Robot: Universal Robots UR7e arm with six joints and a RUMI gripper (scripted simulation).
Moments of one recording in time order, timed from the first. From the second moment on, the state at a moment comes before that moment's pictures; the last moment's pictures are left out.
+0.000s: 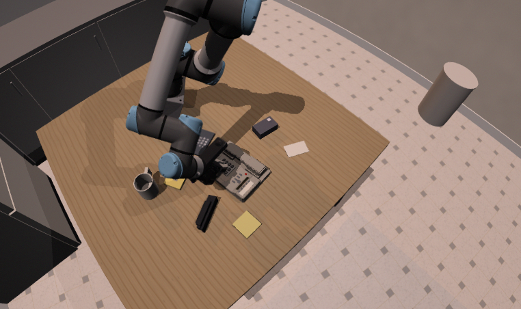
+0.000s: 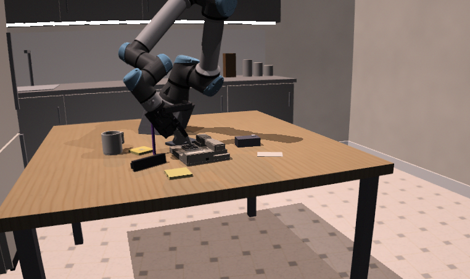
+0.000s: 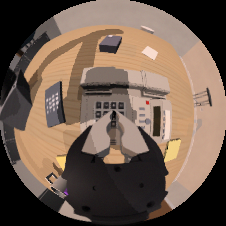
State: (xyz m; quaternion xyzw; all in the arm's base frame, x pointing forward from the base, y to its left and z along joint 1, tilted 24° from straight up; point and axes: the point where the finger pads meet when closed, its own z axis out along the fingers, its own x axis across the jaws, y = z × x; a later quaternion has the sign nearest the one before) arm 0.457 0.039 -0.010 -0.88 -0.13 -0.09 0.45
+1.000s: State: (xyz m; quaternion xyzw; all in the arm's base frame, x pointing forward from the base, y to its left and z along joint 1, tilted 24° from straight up) arm 0.463 0.051 0.009 -0.88 -0.13 -0.09 0.45
